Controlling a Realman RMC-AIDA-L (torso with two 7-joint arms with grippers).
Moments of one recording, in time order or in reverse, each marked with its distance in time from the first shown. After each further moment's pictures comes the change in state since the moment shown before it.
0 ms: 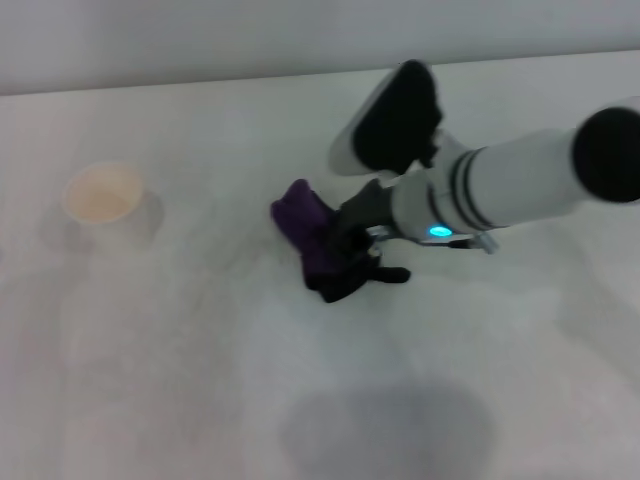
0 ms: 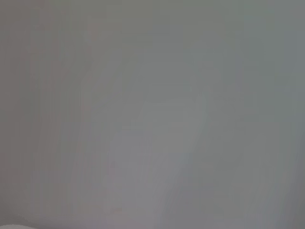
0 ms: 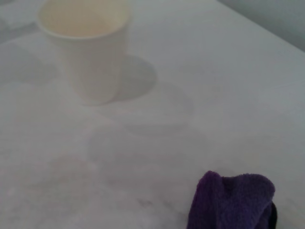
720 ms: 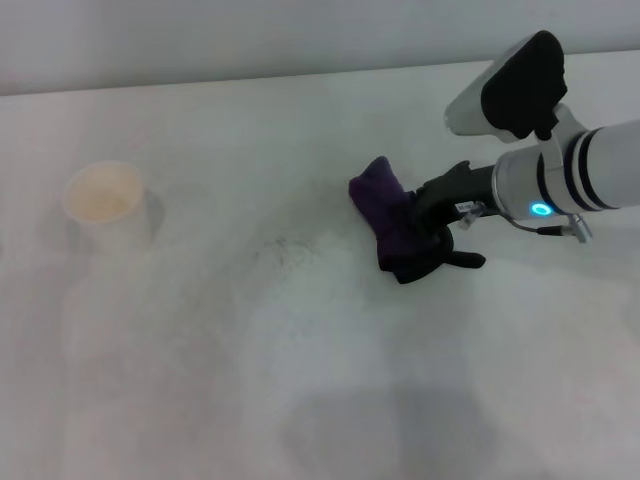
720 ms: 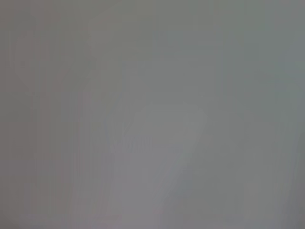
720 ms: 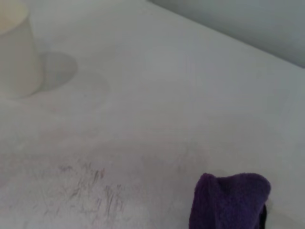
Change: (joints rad) left arm -0.009 0.002 0.000 -0.013 0.000 0.004 0.000; right arm -0.141 -0.007 0.338 -0.051 0.025 0.171 -0.223
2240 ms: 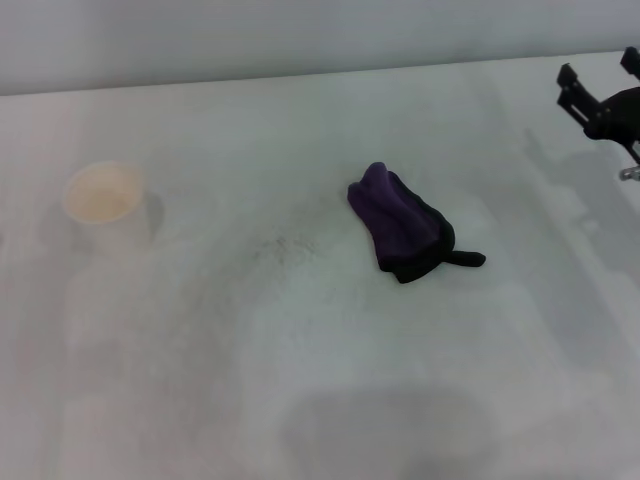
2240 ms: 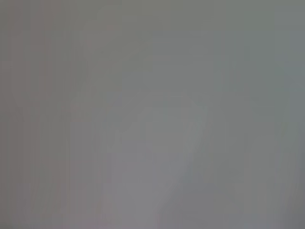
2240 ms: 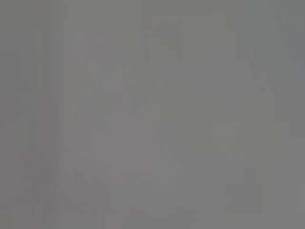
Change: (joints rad) left arm -0.033 0.001 0.009 -0.043 -0.003 -0.011 -0.080; right arm -0.024 0.015 0.485 0.891 1.739 0.293 -1.939
